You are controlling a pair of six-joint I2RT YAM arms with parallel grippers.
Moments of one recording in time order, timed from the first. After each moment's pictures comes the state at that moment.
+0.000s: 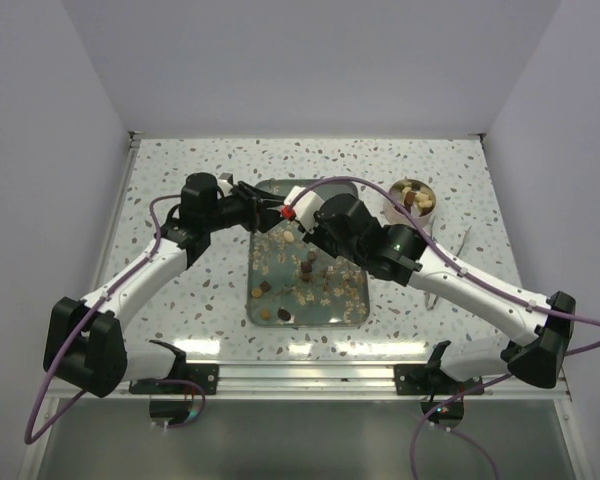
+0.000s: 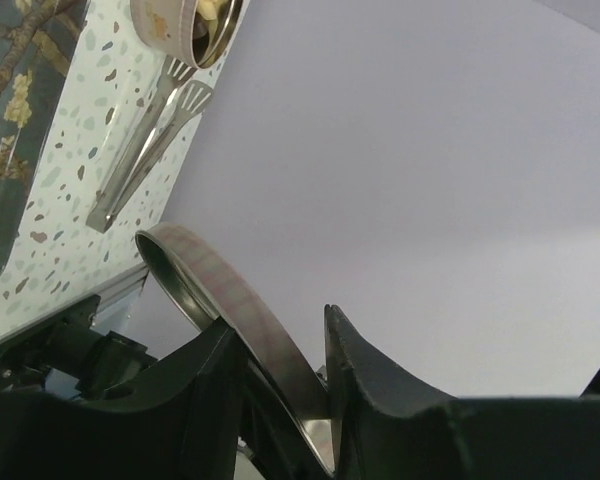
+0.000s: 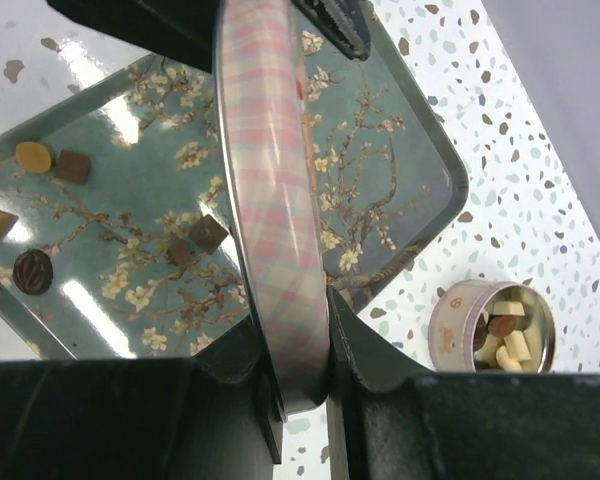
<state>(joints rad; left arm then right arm) -0.37 1.30 0.89 0.07 0.59 -1.69 0.96 1.32 1.30 -0.58 0.30 -0.27</state>
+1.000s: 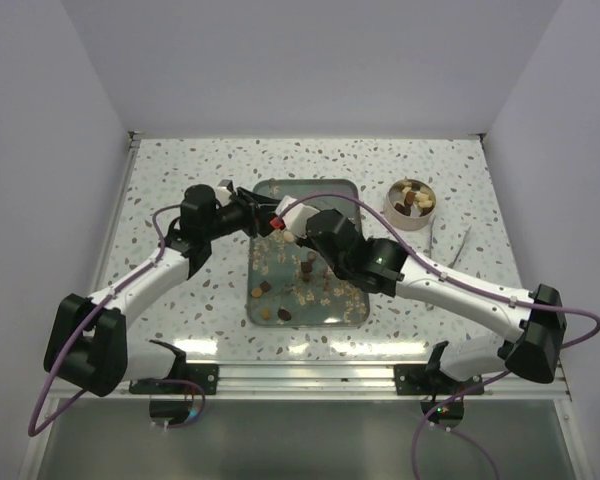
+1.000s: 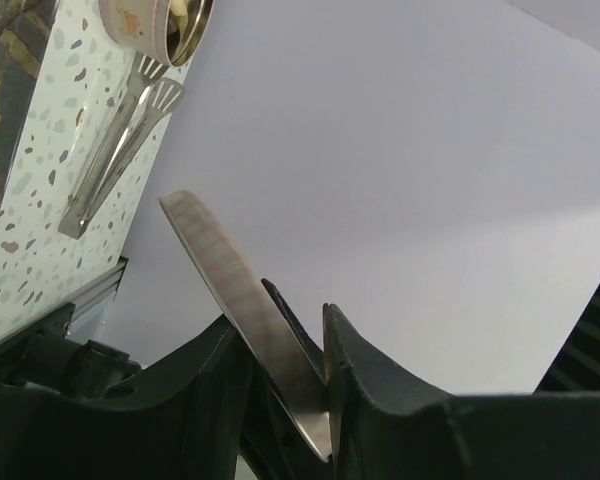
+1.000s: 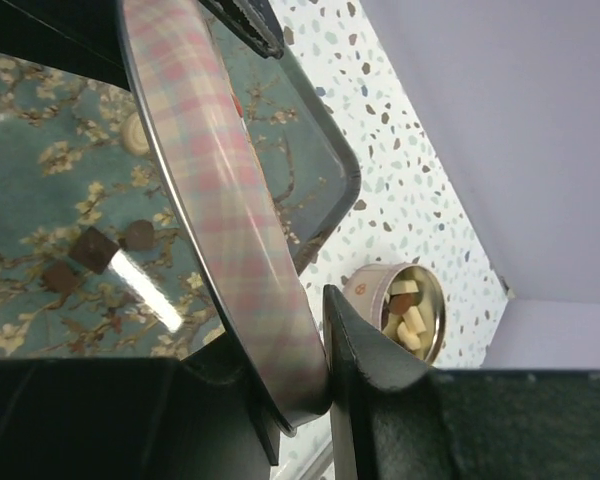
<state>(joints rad) -0.37 1.30 0.76 0.30 0.61 -1.80 1.04 1.35 1.21 -0.41 0.62 -0.40</state>
